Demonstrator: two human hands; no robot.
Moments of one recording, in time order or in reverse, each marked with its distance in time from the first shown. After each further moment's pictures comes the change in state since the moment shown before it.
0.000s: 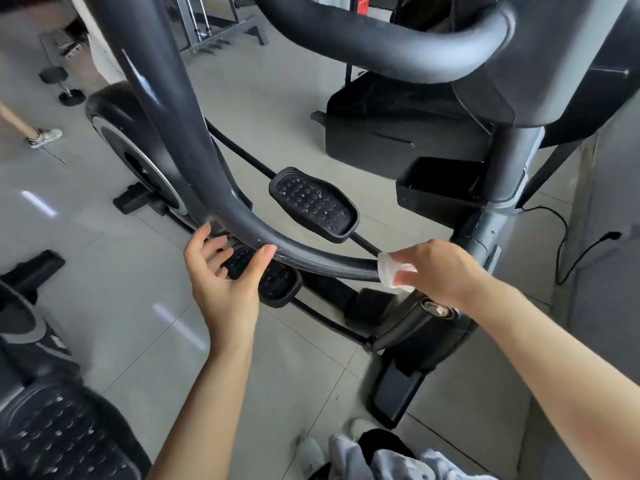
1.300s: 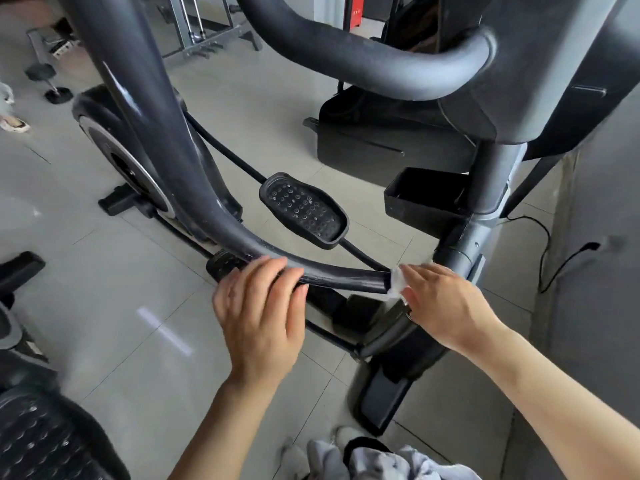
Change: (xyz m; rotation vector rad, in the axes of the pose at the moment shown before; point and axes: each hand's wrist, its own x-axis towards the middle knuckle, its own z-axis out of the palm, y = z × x) left_hand -0.028 -0.027 0.019 0.658 -0.001 1.060; right_hand -0.018 0.032 0.038 -0.221 0.311 -0.044
